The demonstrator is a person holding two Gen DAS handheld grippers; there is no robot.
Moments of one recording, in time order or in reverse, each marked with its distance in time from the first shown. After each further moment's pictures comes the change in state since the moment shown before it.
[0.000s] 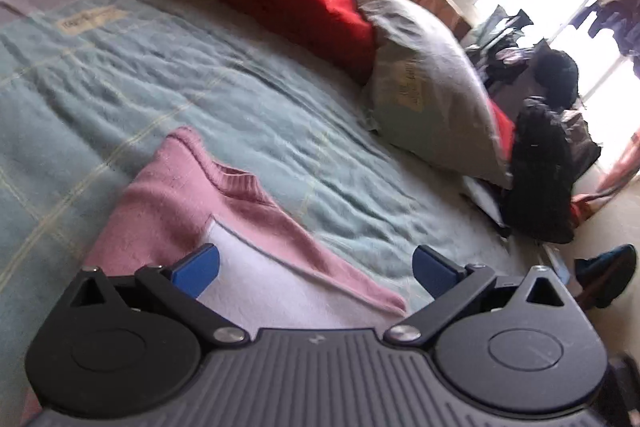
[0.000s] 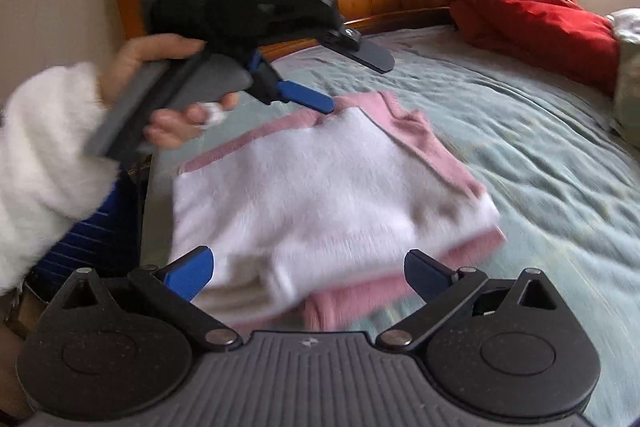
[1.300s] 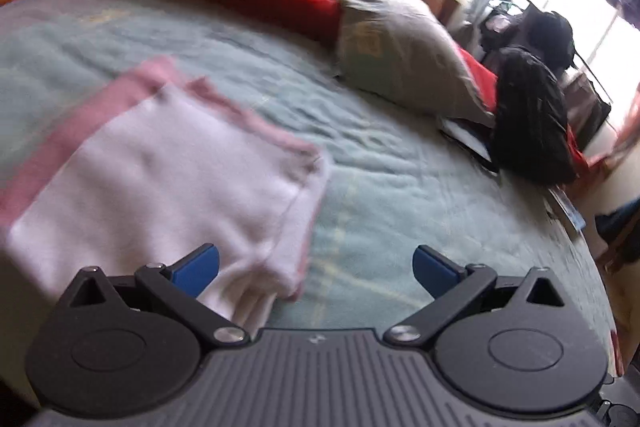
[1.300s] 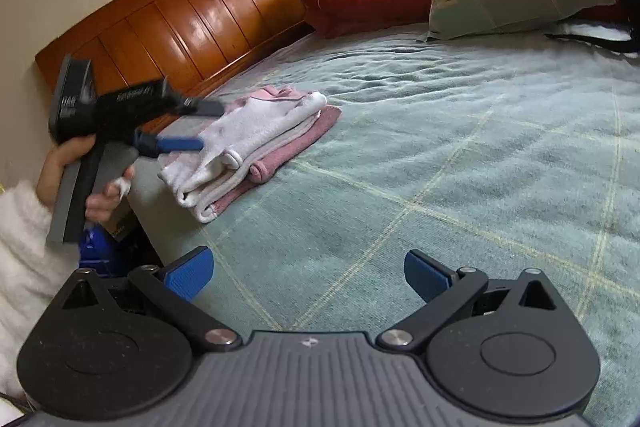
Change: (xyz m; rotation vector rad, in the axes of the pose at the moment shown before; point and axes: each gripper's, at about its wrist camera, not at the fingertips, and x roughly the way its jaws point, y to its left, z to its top) left arm -0.077 -0.085 -0.148 0.088 -0.040 0.086; right arm -0.172 0.011 -0.144 0.405 -0.131 -0.158
